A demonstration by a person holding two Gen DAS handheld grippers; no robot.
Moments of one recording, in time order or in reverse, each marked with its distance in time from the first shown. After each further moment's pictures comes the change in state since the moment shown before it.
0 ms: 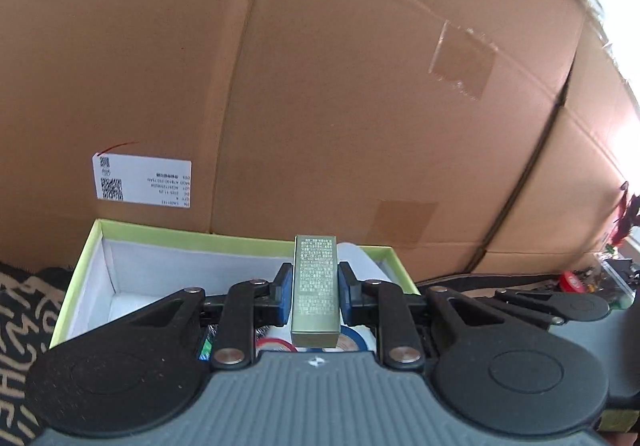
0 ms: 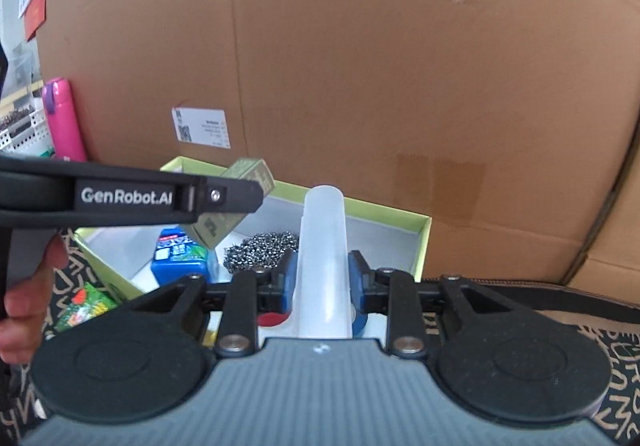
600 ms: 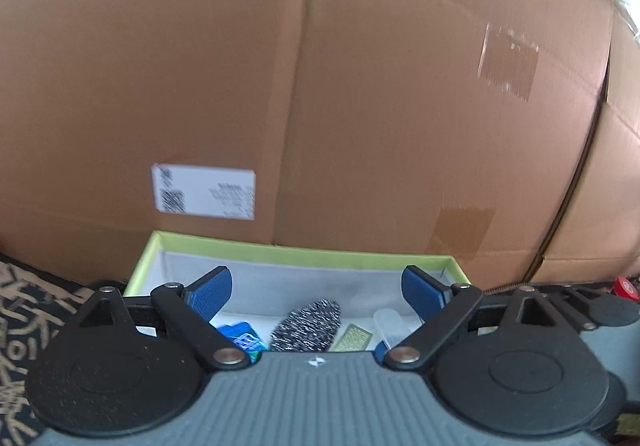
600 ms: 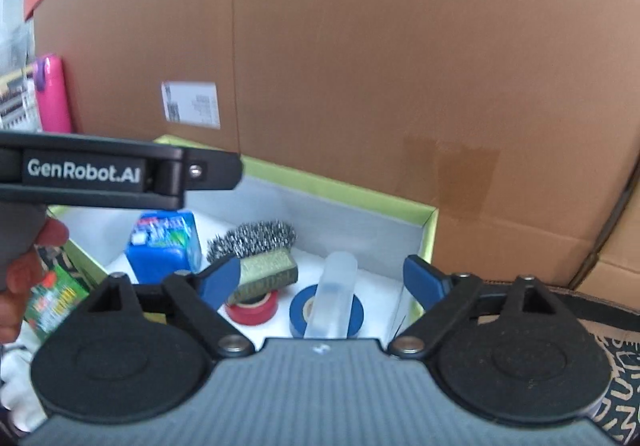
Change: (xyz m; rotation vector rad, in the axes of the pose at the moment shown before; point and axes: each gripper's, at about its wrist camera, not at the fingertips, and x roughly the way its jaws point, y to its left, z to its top) left arm -0.019 0.005 -0.010 0.036 -0.085 0.184; right arm 0.010 0.002 -0.019 -0.031 -0.025 -0.026
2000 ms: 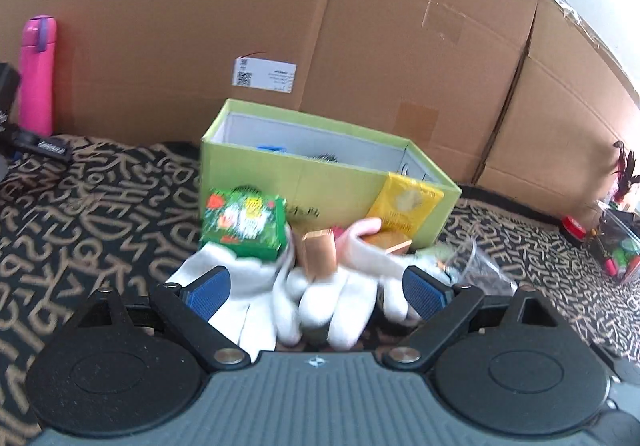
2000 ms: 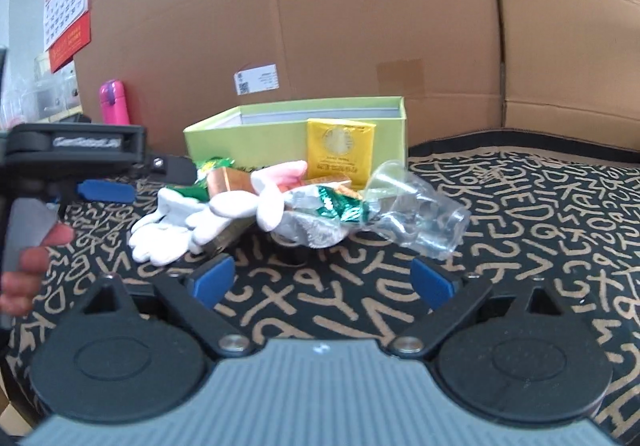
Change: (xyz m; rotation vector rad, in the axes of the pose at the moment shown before) left arm -0.143 0.030 -0.124 -0.071 0.071 -0.066; right arm -0.189 0.070 -0.179 0.206 -0.133 -0.026
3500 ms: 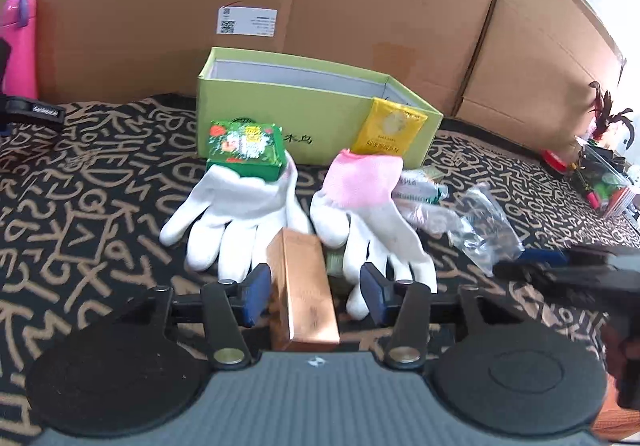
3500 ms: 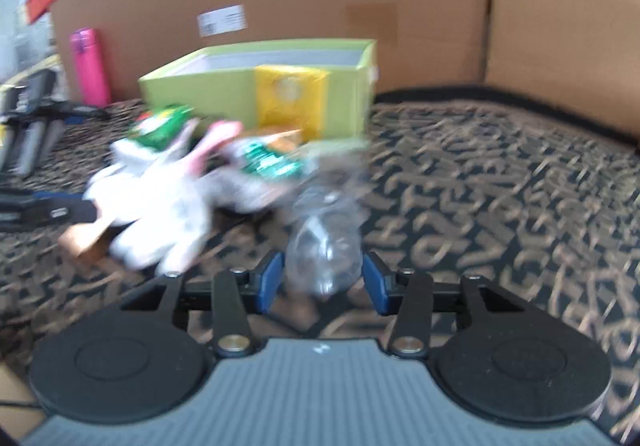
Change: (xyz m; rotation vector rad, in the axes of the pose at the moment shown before) left arm -0.028 0.029 -0.034 0.079 0.151 -0.061; right arm 0.011 -0.035 0.017 -0.043 0.250 0.002
